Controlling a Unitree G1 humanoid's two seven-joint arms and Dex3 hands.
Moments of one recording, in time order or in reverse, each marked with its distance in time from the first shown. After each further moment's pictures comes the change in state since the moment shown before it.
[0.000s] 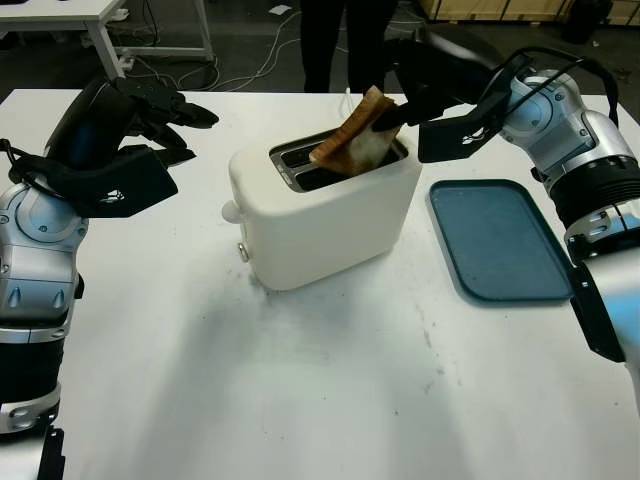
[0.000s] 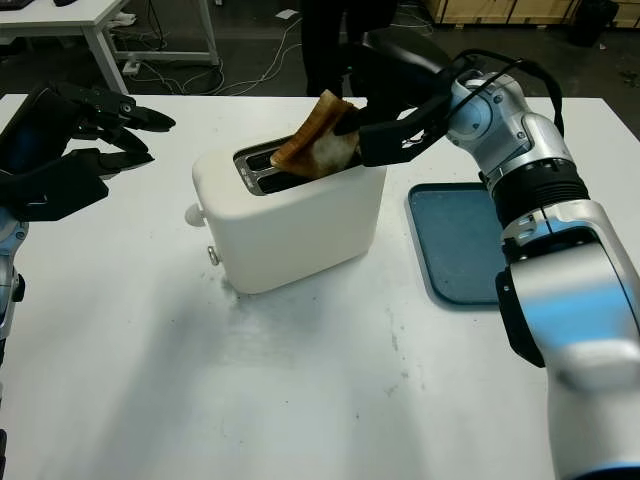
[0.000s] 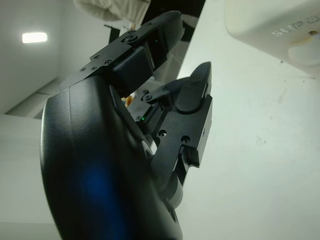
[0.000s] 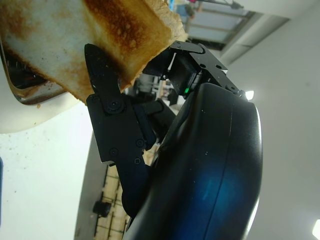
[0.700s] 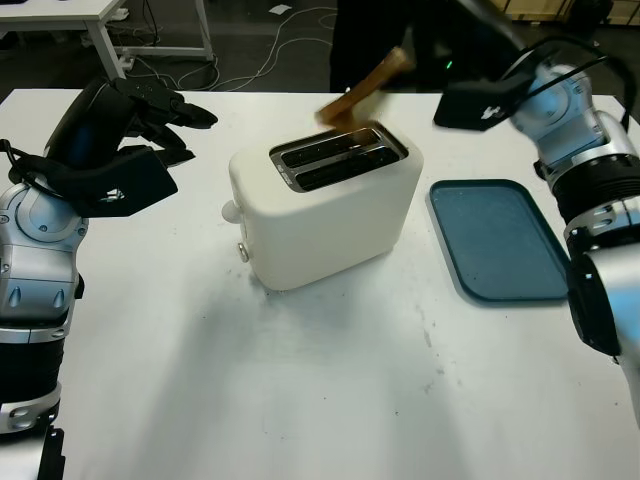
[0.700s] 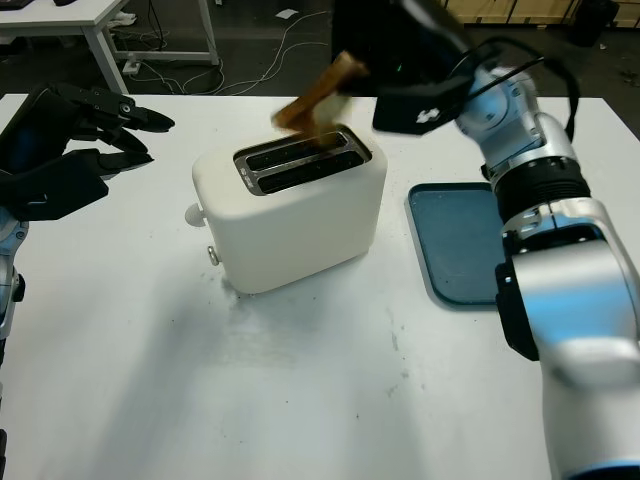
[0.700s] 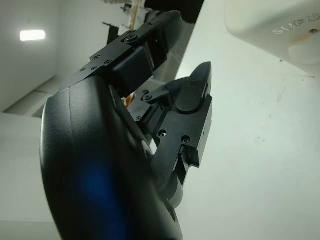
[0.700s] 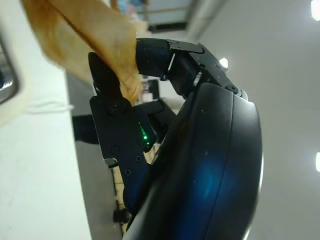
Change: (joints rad) left arm 0.000 0.000 -0.001 0.000 0.000 0.010 0.000; right arm -0.052 0.012 -0.169 0.045 0.155 0.035 -0.071
